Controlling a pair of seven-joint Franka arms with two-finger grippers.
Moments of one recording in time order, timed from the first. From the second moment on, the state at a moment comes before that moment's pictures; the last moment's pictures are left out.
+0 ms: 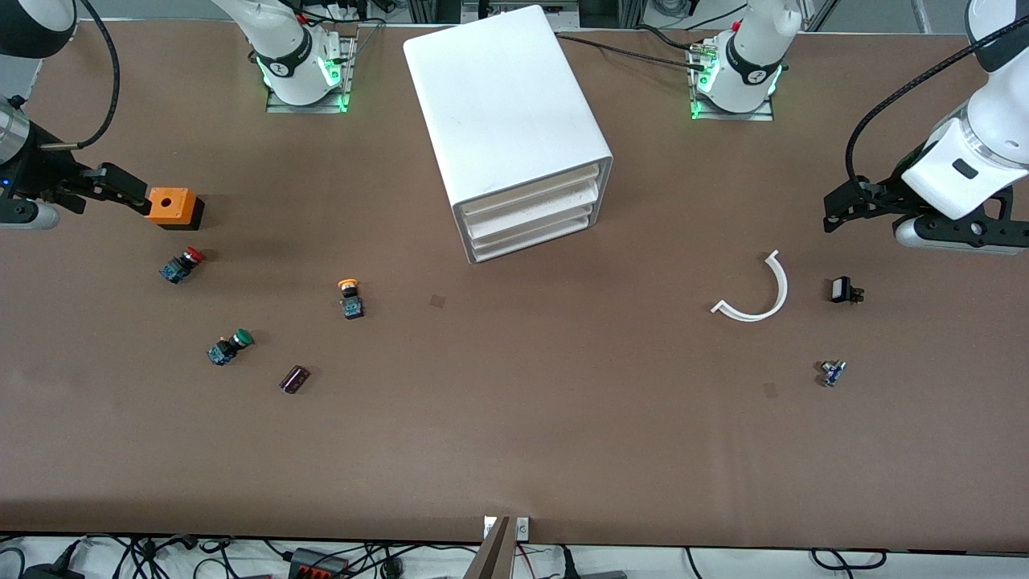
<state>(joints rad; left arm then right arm) -0.03 0.03 -0.06 -1.64 -0.02 1.68 -0.03 -0.03 -0.03 0.00 -1.77 -0.02 1.71 -0.03</state>
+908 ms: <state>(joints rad) -0.03 0.03 -0.06 -1.62 -0.02 1.62 -0.03 -0.03 -0.03 0.00 -1.77 -0.02 1.70 -0.03</state>
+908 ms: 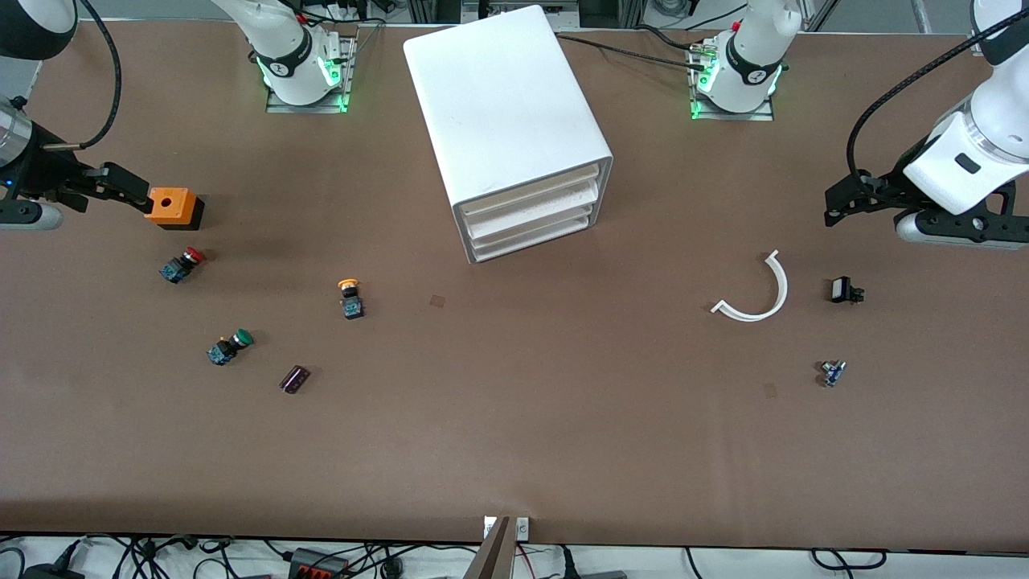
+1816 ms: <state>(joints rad) -0.07 0.09 -0.07 -1.62 -0.04 1.25 0.12 0.01 0.02 0.00 -1.77 -0.02 1.70 -0.03</state>
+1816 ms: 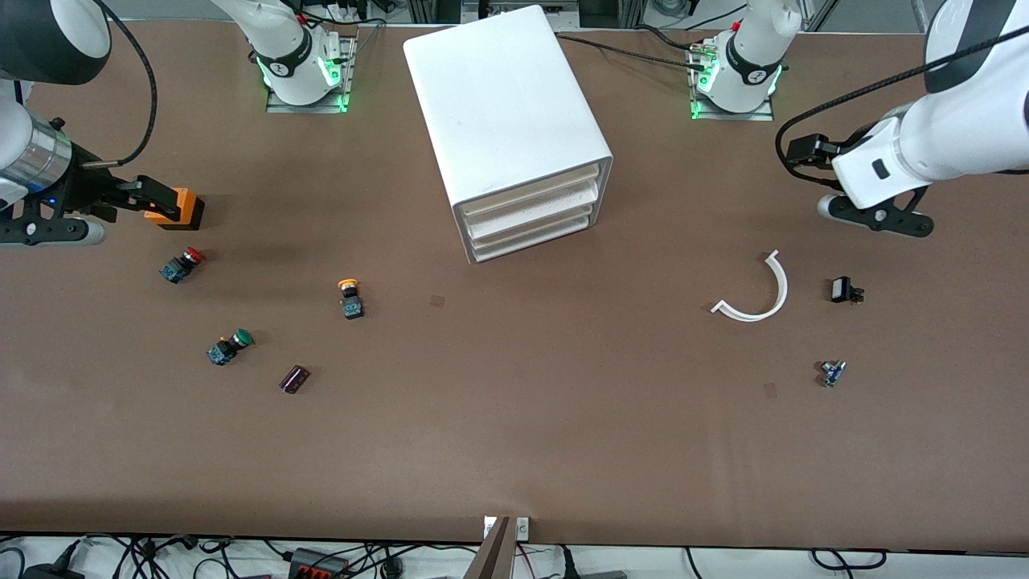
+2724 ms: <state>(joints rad) -0.10 0.45 -0.07 -1.64 -0.91 1.40 0.43 0.11 0.19 0.00 -1.77 -0.01 1.79 -0.03</state>
